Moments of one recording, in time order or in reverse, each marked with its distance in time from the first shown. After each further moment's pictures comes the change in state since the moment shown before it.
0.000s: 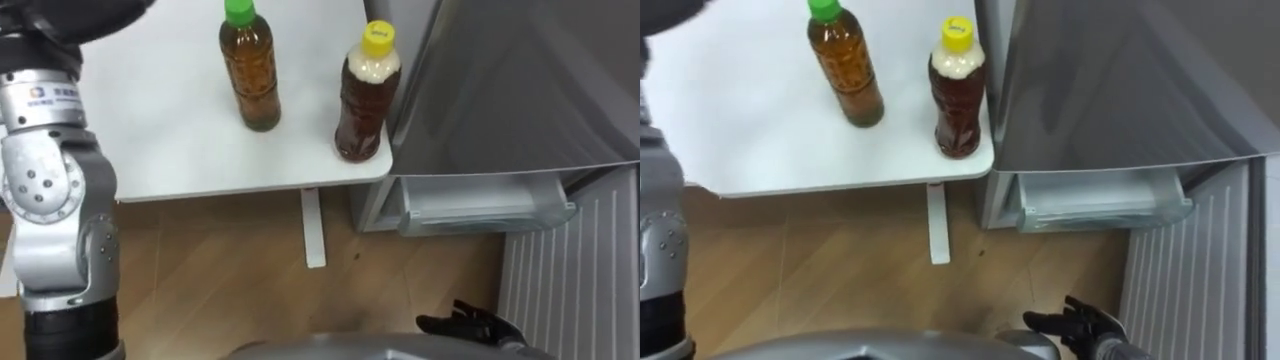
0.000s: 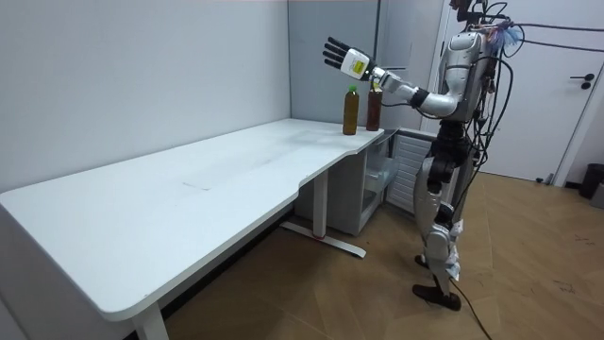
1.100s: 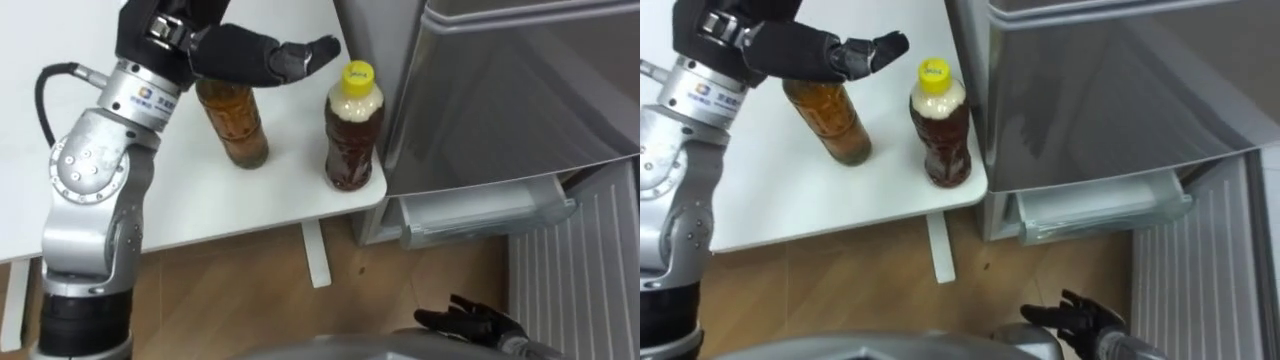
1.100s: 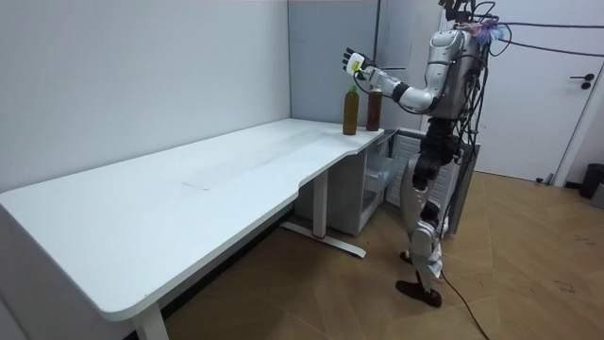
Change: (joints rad) left arm -0.029 0.021 -0.108 -0.010 0.039 0.081 -0.393; right arm -0.024 -0.026 0.014 0.012 0.044 0.035 0.060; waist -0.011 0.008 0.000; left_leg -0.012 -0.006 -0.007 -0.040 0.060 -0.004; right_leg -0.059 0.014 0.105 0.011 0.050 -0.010
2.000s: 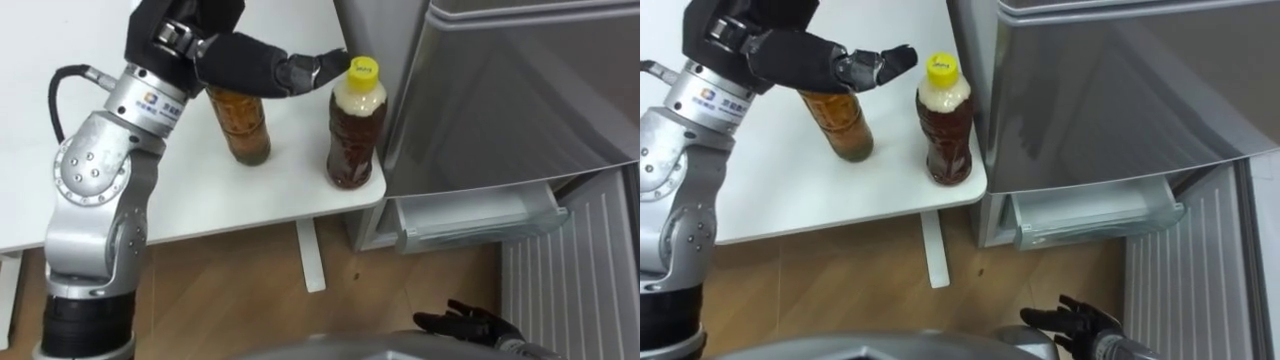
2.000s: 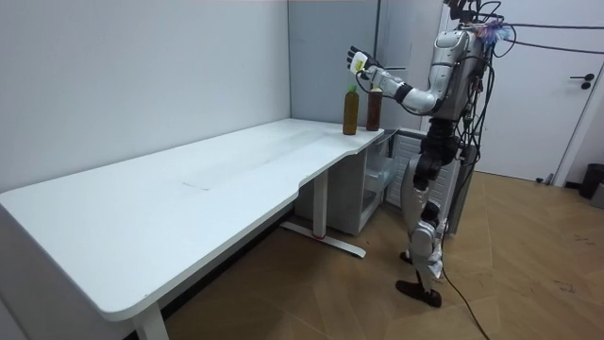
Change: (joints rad) left arm 0.009 -0.031 -0.027 -0.002 -0.042 0.017 -0.042; right arm -0.006 0.010 0.008 0.012 -0.001 0.008 -0.004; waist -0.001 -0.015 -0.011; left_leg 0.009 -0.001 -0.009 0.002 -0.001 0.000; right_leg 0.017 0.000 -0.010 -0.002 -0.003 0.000
